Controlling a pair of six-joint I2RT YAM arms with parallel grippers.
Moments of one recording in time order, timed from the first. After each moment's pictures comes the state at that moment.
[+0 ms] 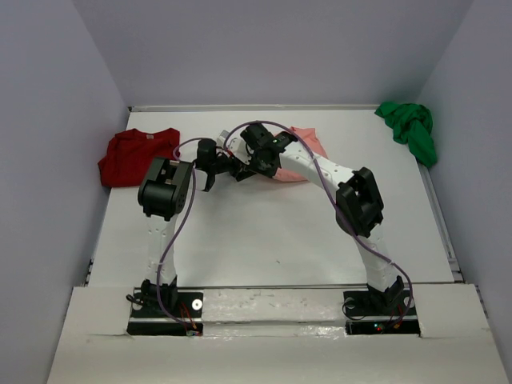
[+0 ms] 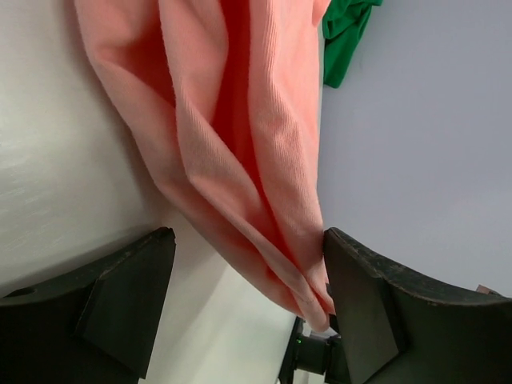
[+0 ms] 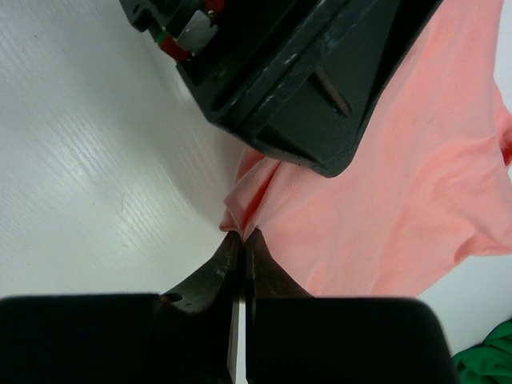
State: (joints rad) left arm -0.25 2.23 1.14 0.73 0.78 -1.15; right arm 0.74 2.20 1.99 -0.86 0.16 -0.54
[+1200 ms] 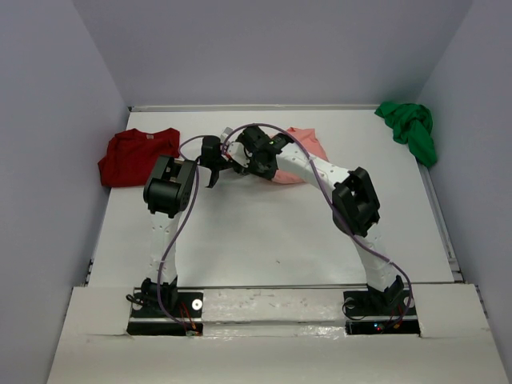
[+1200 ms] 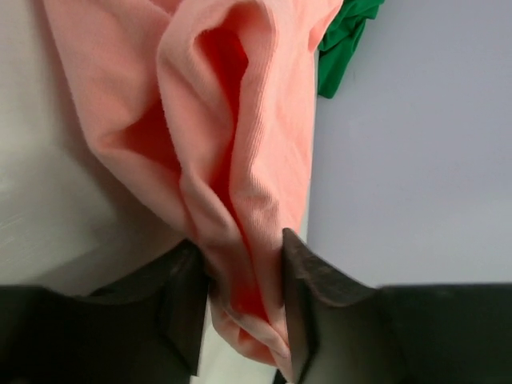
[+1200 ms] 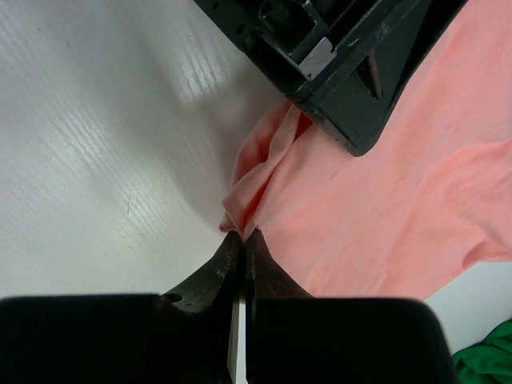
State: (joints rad) left arm -0.28 2.29 1.25 0.72 0.77 -1.20; right arm 0.75 2.23 2.01 -0.89 0.18 -0.54
